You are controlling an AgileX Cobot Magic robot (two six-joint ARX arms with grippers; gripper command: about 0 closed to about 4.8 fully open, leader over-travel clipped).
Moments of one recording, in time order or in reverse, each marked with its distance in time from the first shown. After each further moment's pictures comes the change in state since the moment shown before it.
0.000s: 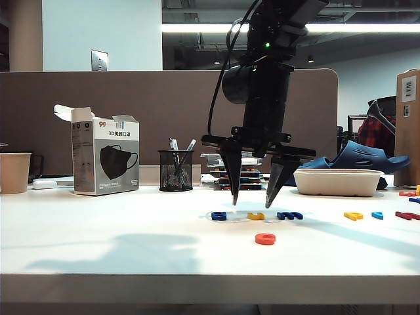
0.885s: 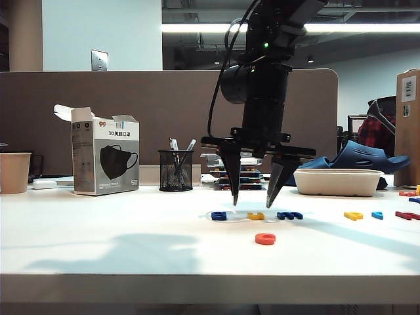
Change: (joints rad) left arm 0.000 0.000 0.000 0.000 0.000 0.000; right arm 0.005 0.001 0.000 0.008 0.027 0.019
